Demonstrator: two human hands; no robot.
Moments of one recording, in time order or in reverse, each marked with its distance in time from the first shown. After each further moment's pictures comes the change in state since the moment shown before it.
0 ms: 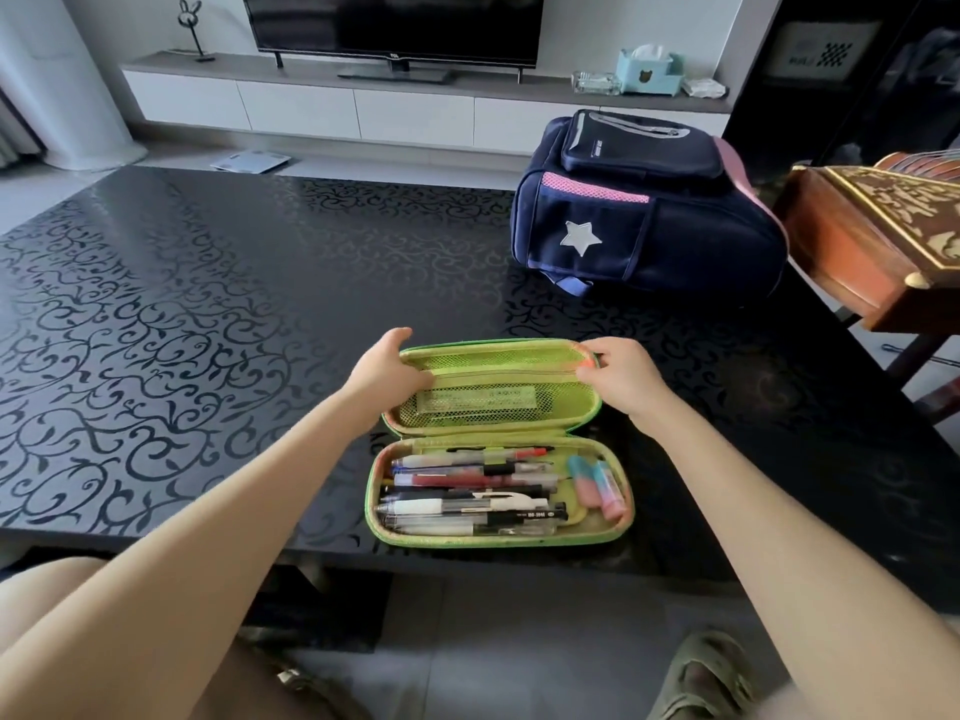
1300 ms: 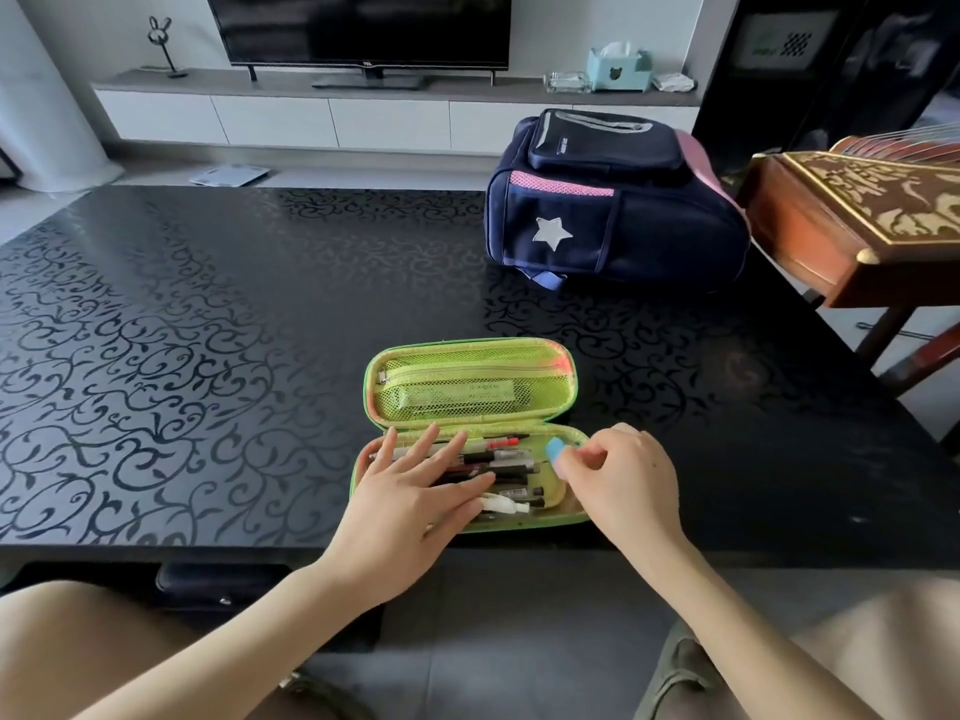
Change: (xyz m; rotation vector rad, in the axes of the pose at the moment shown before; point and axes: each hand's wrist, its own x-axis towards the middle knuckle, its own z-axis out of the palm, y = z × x) left_hand -0.126 -0.032 0.037 0.583 0.003 0.788; right_hand -0.127 0.019 0.015 -0.264 0.299 -0.073
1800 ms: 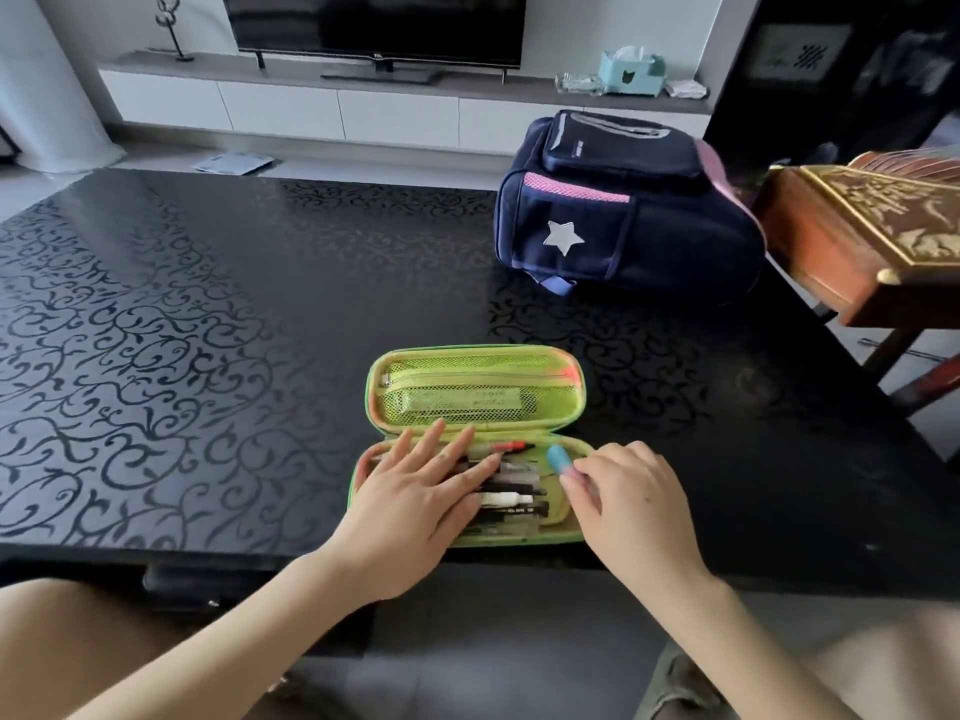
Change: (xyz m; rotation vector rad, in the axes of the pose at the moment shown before) left_hand 0.010 -0.008 0.001 0.174 -0.118 -0.050; right_hand -0.005 0.004 -0.006 -0.299 -0.017 -0.385
